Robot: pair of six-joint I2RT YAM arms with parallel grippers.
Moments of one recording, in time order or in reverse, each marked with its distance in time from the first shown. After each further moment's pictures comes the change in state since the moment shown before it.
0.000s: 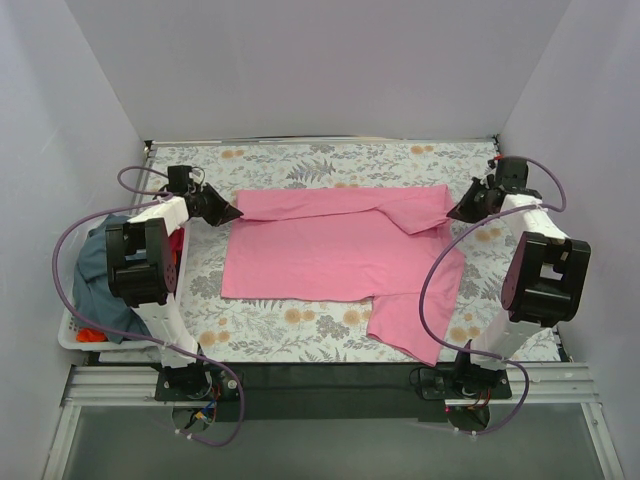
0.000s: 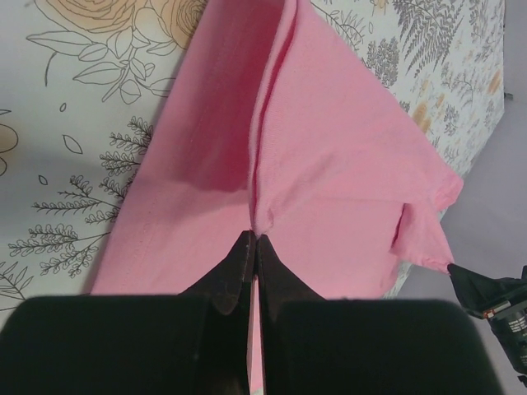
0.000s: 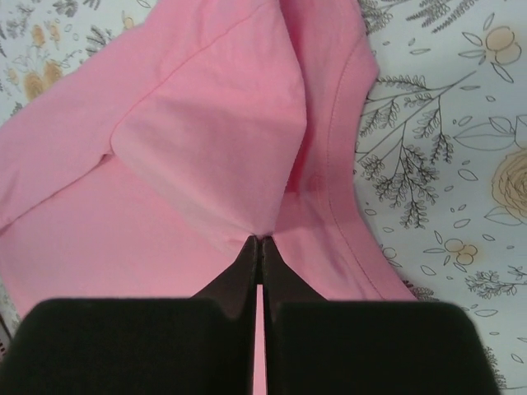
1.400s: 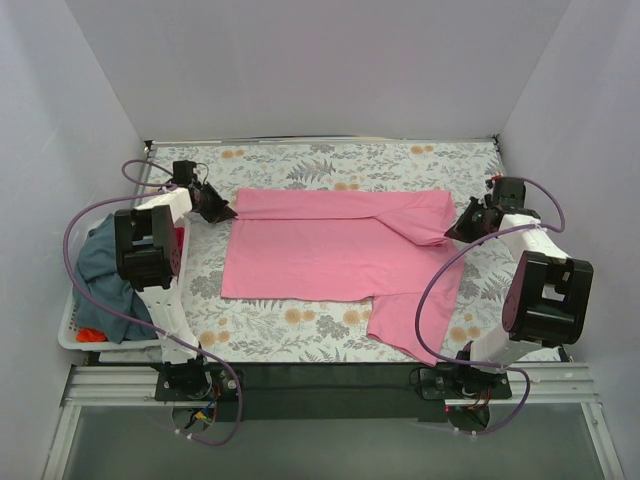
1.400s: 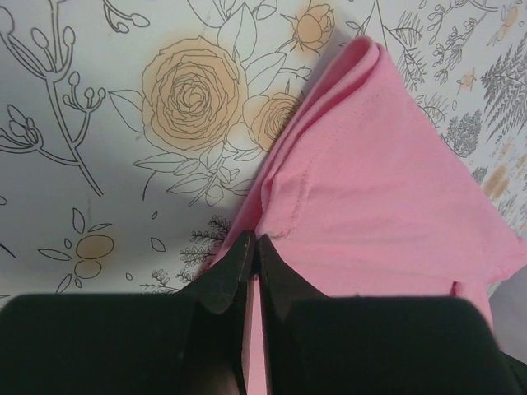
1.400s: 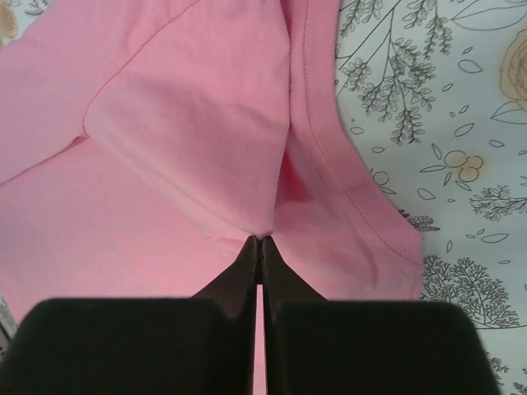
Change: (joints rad) left arm 0.000 0.161 0.154 -0.069 -0.148 0.083; right arm 0.000 -0.140 -0.209 0.016 0.016 0.011
